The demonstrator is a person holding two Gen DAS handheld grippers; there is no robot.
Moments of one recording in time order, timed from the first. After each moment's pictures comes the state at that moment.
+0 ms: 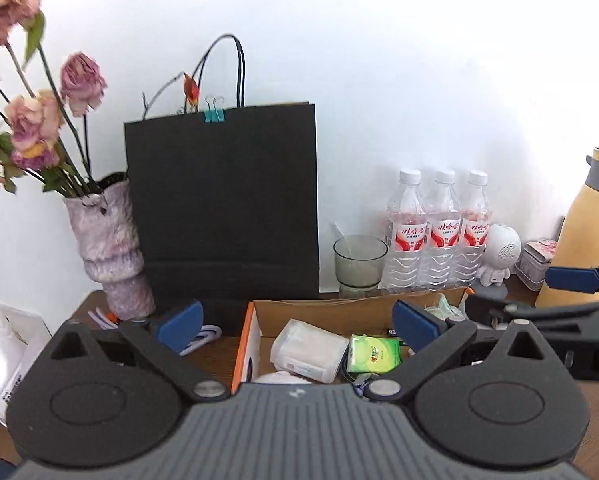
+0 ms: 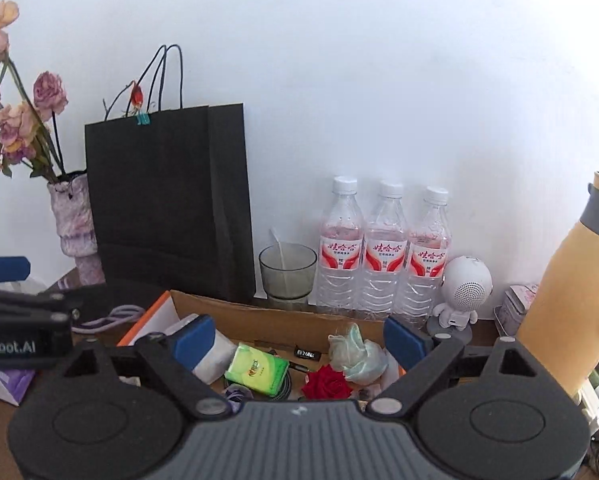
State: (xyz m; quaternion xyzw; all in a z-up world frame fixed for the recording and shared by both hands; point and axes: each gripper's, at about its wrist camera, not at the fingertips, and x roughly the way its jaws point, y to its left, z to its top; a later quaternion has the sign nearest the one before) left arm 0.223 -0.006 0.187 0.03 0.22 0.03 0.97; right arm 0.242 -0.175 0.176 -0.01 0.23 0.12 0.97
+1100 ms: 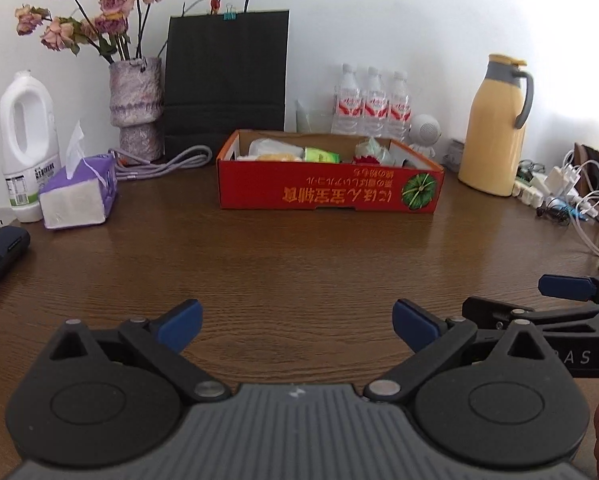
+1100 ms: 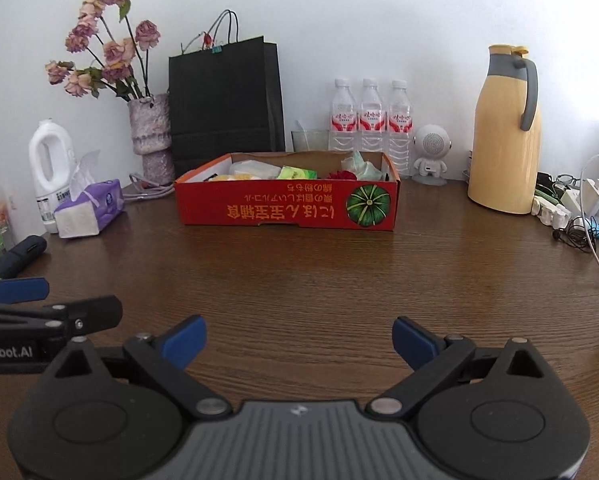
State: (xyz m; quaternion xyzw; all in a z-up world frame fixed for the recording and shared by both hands) left arm -0.034 -0.005 0.038 -0.01 0.27 -0.02 0.96; right arm -0.031 -0.209 0.029 -0.01 0.28 0.12 0.95
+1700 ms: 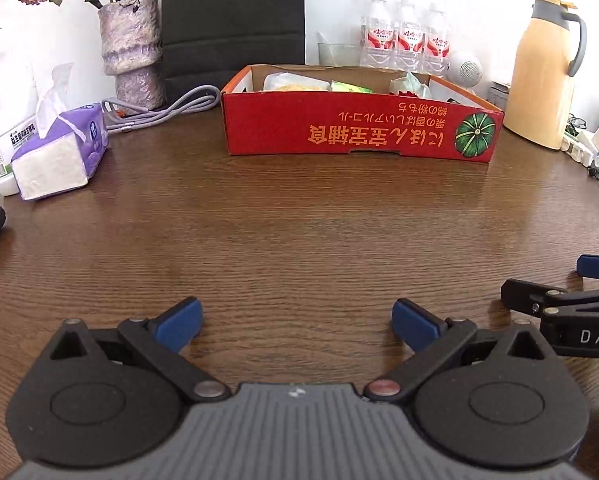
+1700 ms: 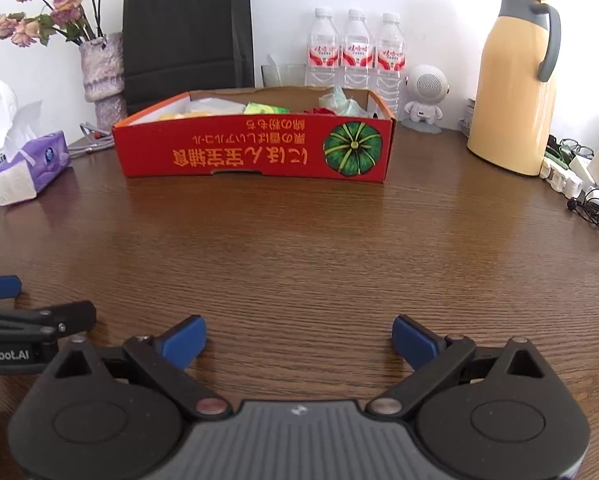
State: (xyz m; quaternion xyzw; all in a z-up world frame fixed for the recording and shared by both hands) left arm 0.029 0.002 -0.001 0.01 0.34 0.01 0.94; right arm 0.033 -0.201 0.000 -0.03 0.34 0.09 0.93
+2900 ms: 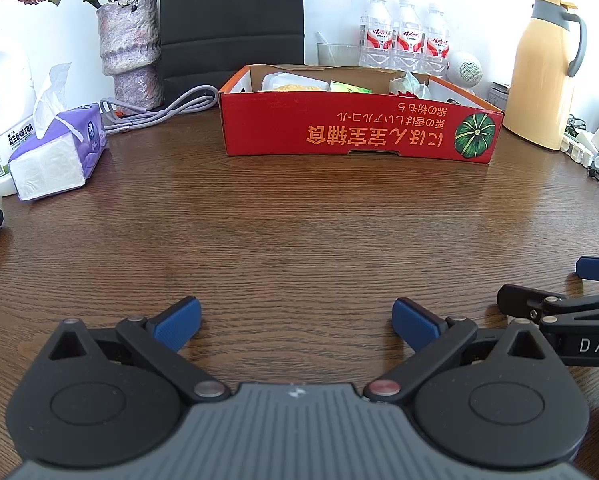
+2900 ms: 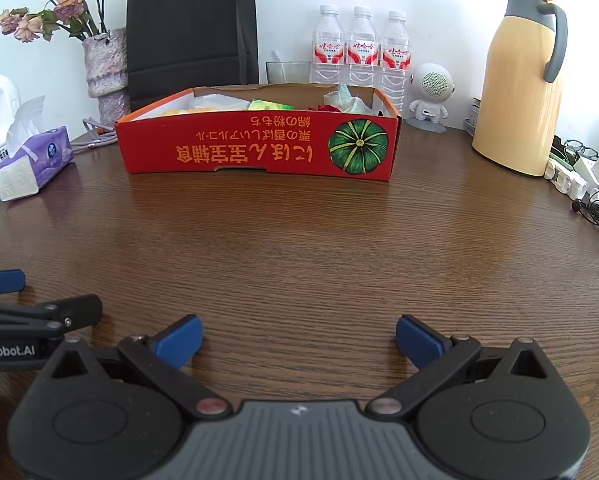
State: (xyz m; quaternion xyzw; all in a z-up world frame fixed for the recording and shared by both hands) left arm 0.033 0.002 0.000 0.01 0.35 0.01 0.94; right arm 0.035 -0.200 -0.001 -0.03 0.35 0.10 0.93
